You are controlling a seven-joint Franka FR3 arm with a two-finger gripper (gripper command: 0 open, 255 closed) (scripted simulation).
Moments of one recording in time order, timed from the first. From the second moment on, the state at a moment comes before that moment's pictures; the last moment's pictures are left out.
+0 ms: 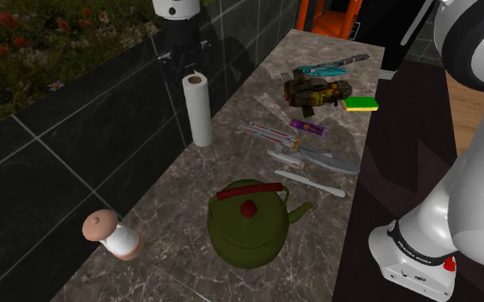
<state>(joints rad) 0.02 0.35 0.14 -1.33 0.02 1.66 0.30</state>
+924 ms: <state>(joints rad) -0.16 0.23 0.04 -1.32 0.04 1.51 0.03</state>
